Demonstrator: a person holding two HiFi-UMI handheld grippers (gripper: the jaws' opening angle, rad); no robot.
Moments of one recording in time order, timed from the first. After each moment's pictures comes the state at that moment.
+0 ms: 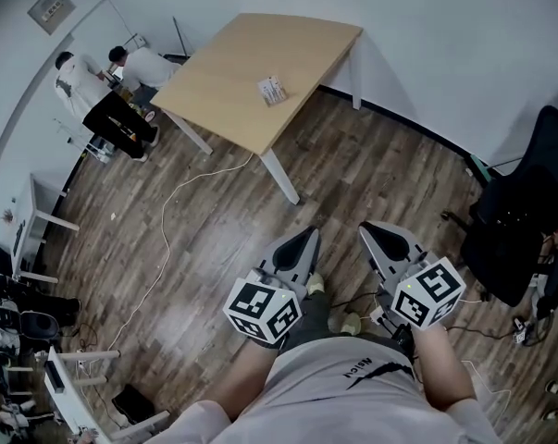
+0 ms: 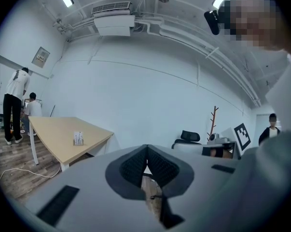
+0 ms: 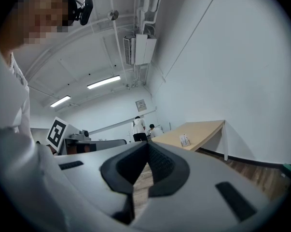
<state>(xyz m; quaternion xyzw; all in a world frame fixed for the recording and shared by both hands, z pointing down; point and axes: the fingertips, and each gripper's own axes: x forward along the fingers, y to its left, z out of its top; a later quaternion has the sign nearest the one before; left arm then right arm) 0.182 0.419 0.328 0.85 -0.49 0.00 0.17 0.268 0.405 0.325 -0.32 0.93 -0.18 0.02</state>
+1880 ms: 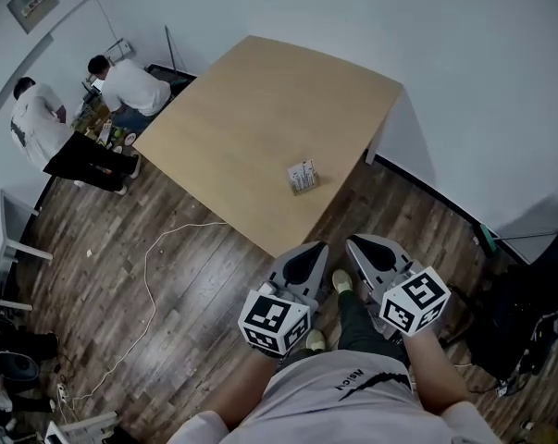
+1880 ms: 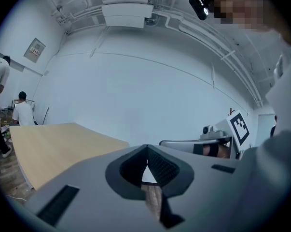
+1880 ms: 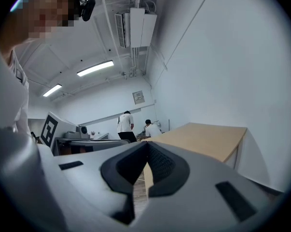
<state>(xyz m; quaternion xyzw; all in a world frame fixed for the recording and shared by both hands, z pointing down) -0.010 0.036 0.361 0.86 -0.48 0.00 0.16 0.038 0.018 0.356 -0.31 0.94 -0.16 -0.03</state>
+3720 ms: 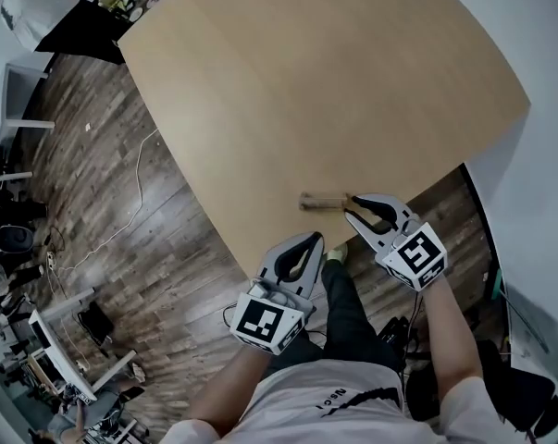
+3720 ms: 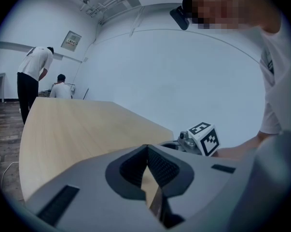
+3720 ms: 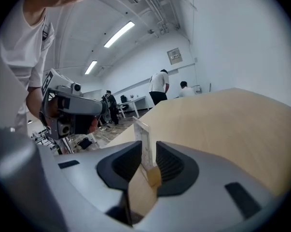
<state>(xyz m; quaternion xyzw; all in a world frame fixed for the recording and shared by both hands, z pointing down) -0.095 -0.215 0.557 0.71 -0.65 0.03 0.28 -0.068 -0.274 0.631 0.02 0.96 -0.14 -0.22</state>
